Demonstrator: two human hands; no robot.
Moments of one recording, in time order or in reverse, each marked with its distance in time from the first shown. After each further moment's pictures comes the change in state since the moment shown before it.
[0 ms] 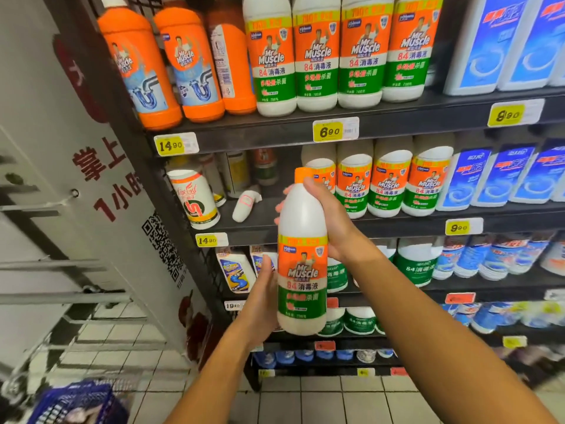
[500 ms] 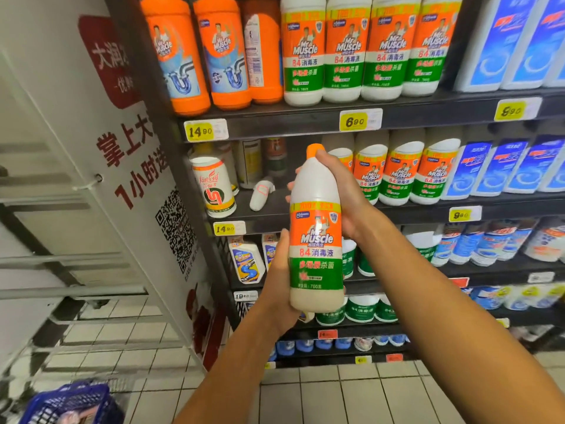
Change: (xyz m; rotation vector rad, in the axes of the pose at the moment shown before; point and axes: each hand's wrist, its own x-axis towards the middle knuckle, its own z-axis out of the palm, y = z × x) left_hand -0.034 0.028 0.002 -0.220 0.008 -0.042; right_hand -0.006 -0.009 0.060 0.003 0.154 0.067
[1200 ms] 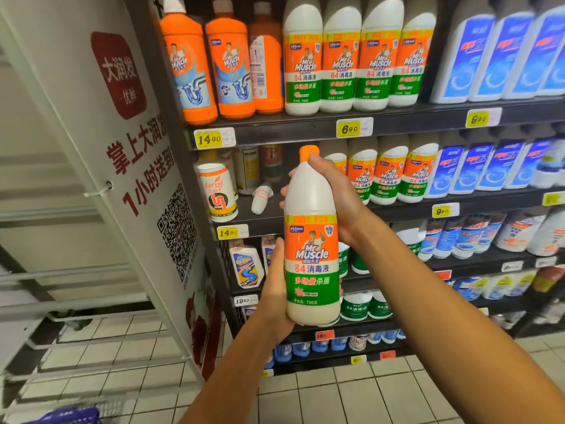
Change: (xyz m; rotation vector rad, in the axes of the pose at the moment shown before) left_hand -0.040 0.003 -0.025 0.045 -0.024 0.094; right_hand -0.048 0.005 0.050 -0.135 0.044 -0.136
